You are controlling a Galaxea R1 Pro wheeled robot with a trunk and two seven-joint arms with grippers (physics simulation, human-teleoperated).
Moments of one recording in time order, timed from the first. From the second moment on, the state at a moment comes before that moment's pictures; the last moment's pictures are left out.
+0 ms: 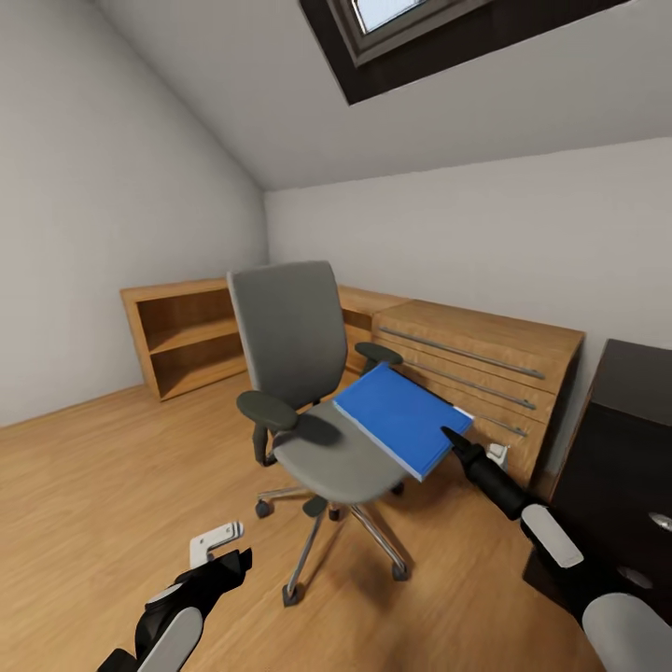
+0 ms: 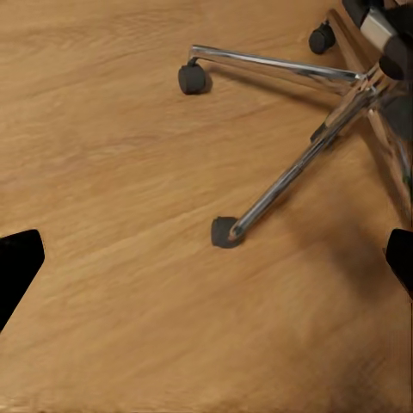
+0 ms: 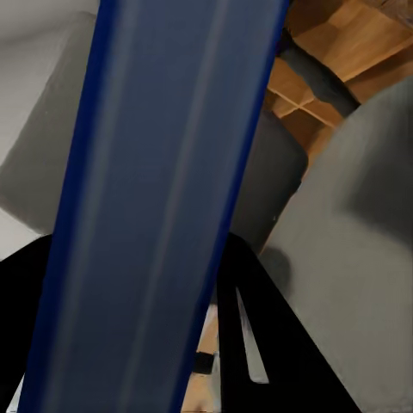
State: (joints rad) left arm -0.16 0.18 -0.41 -1.50 0.88 0.45 0.76; right arm -0.61 -0.25 0.09 -0.69 -1.18 0.30 0.65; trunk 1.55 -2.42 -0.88
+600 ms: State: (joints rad) left arm -0.16 0.17 -0.42 -1.40 0.88 0.45 0.76; right arm -0.53 -0.35 0.08 -1.21 -1.10 0.63 0.33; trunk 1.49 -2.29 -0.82
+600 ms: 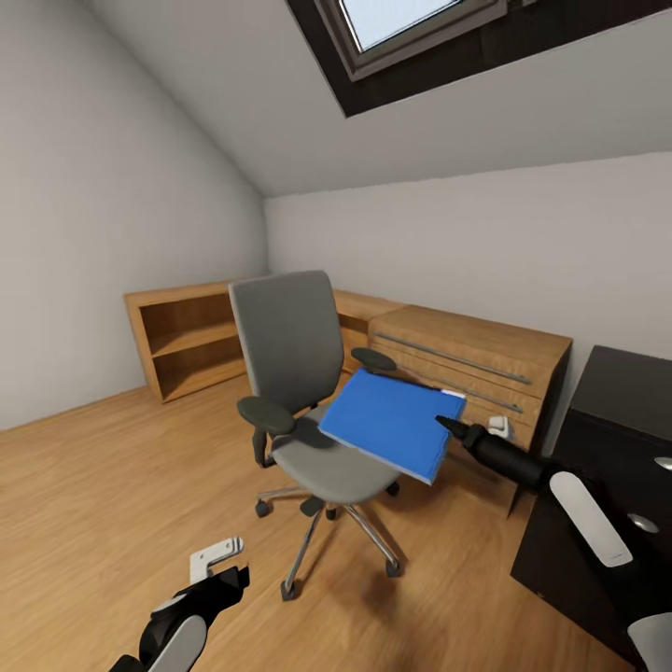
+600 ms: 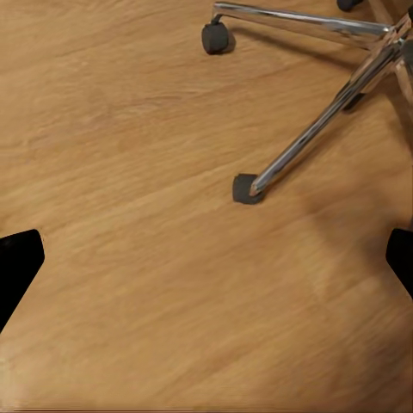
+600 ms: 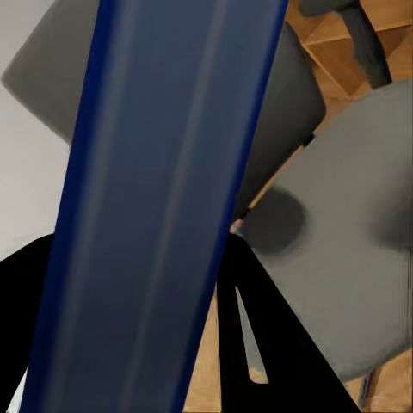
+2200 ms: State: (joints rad) left arm -0.16 0.12 -0.66 -1.02 0.88 0.12 0.76; right arm -0.50 -0.37 0.08 -1.15 -1.21 0.78 0.50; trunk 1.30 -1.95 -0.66
